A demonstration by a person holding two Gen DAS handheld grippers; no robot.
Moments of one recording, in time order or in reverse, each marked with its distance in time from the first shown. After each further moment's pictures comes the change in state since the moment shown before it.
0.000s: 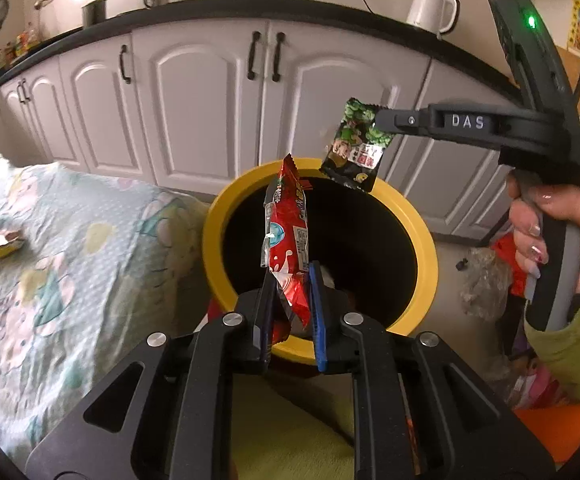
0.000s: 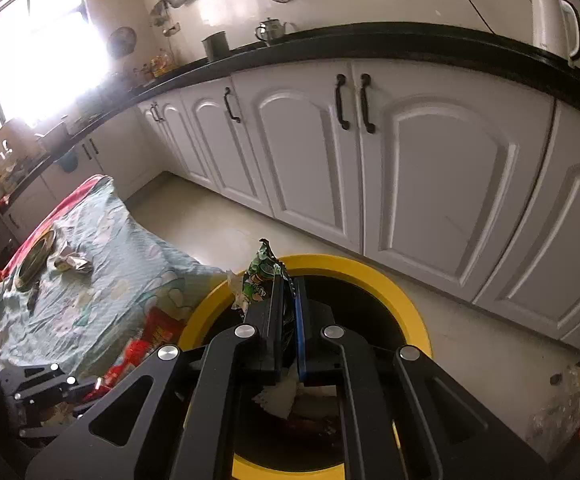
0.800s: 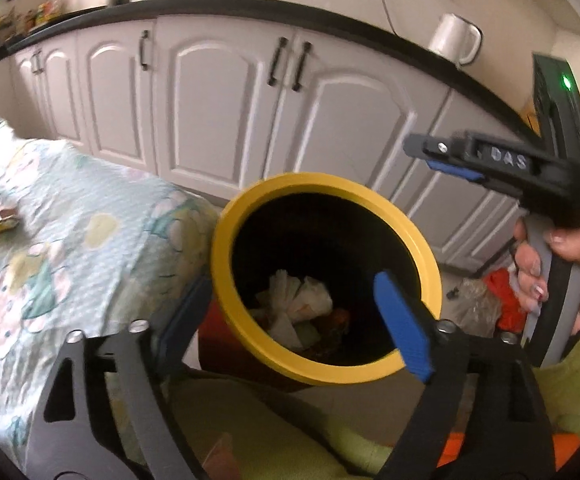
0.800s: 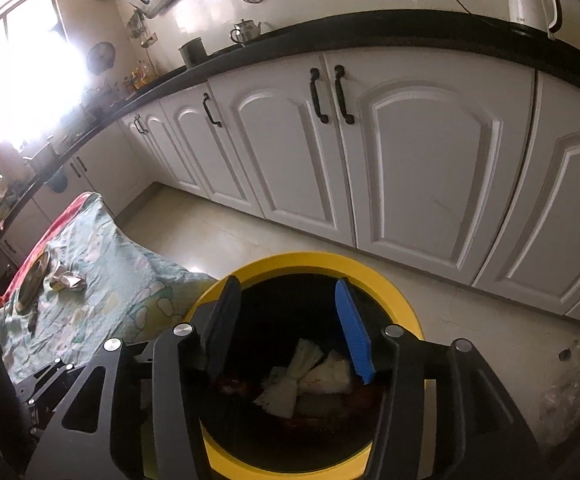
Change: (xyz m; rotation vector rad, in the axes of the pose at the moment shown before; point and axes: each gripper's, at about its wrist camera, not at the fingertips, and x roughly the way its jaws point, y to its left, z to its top) left arm -0.006 0.030 0.005 -0.154 -0.059 -0.017; right arm 0.001 -0.011 0.001 0.083 -0.011 -0.005
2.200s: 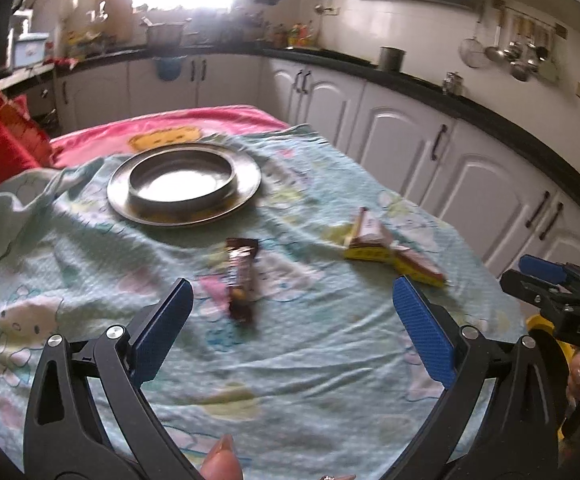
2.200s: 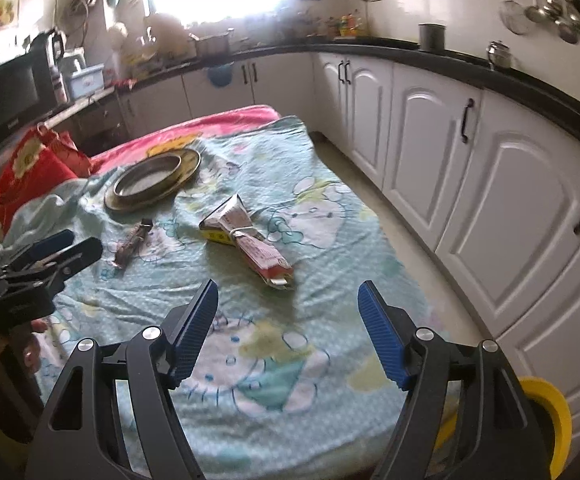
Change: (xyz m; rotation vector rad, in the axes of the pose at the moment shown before) left arm -0.171 0.246 -0.039 -0.466 -0.268 0.633; right arm 0.102 0.300 -0.012 -0.601 0.126 0.388
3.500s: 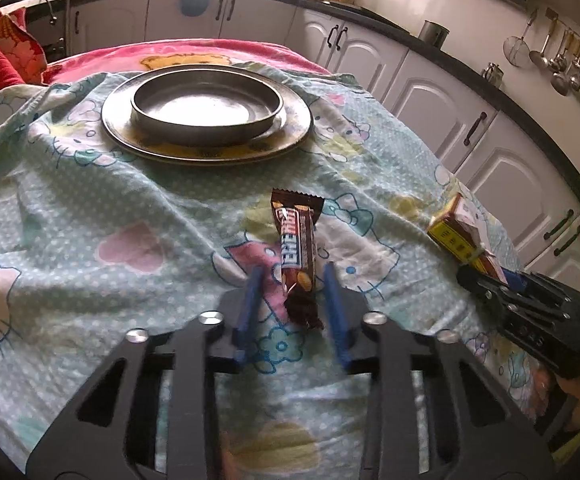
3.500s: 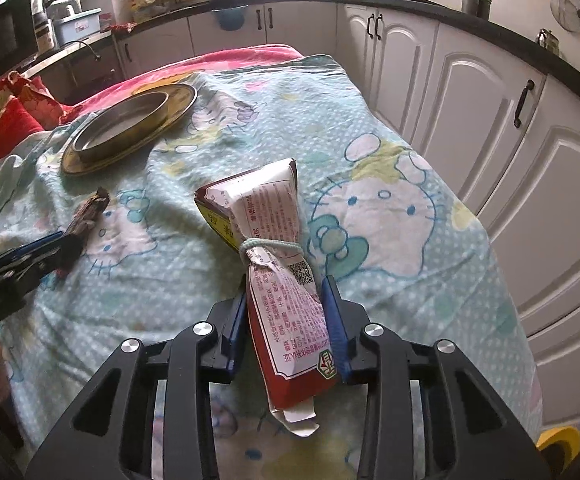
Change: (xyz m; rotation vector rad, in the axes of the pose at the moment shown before) left arm 0.066 0.042 -0.008 -0.132 0.175 -0.019; right arm 0.110 0.029 0.011 -0.055 0.154 -0.005
